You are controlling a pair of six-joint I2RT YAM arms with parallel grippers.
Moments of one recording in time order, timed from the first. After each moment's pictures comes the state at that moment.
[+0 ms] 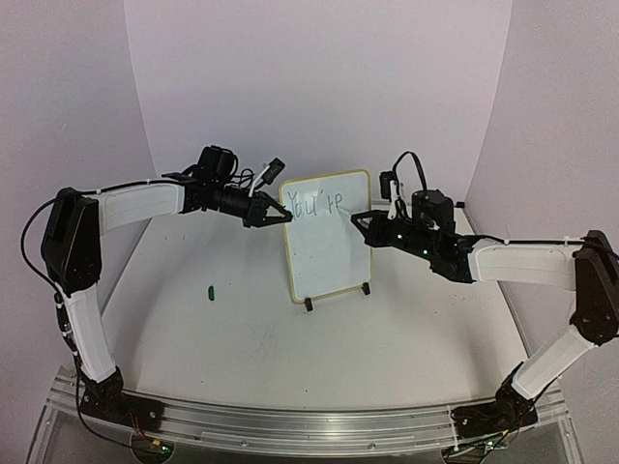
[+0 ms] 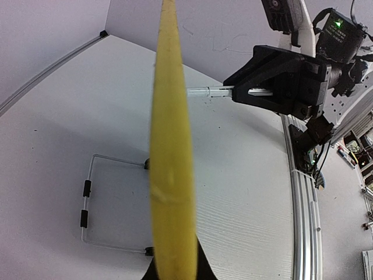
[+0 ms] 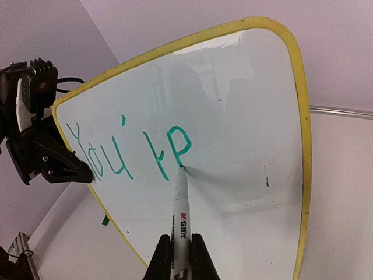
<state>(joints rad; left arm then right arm) -0.52 1.89 1.53 -0.24 0.89 0.14 0.65 1.54 0.95 0.36 -0.08 0.41</state>
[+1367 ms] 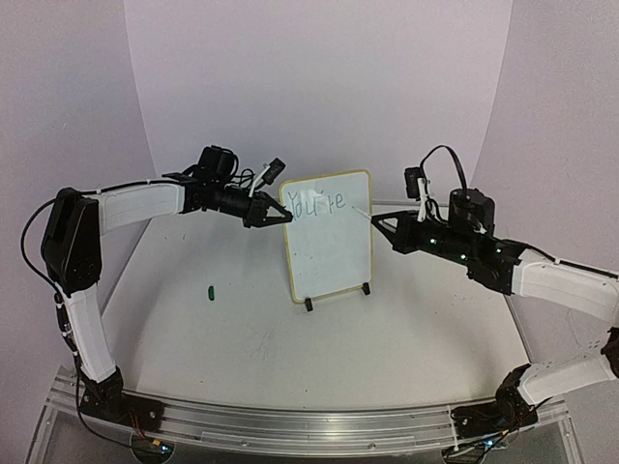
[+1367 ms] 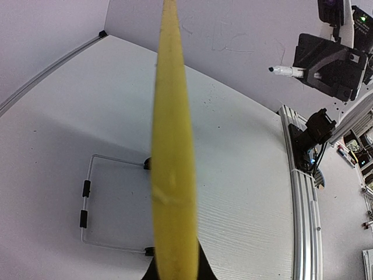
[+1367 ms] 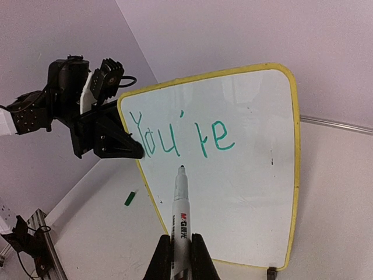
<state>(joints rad) -0.52 1.89 1.53 -0.25 0.89 0.14 0.65 1.23 0.85 0.18 -0.16 0.35</state>
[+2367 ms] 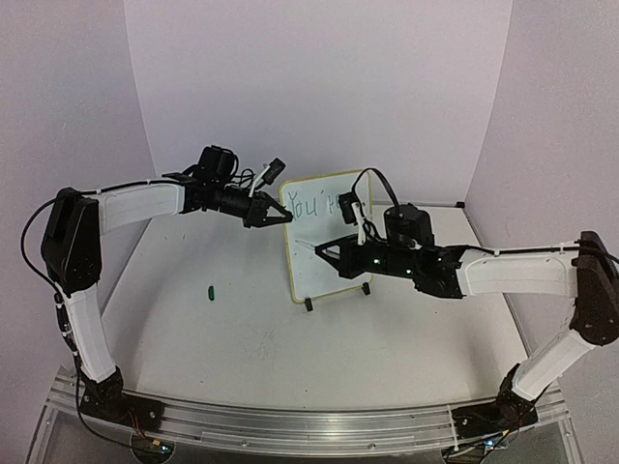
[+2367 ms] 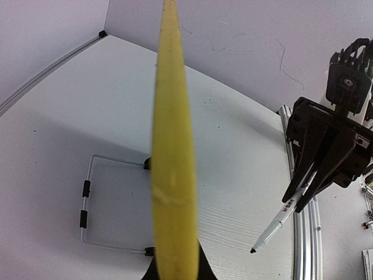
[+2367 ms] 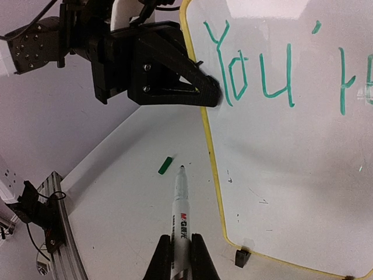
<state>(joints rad) -0.52 1.89 1.53 -0.25 0.89 0.14 0.85 1.55 0.96 0.29 -0.17 0.37</state>
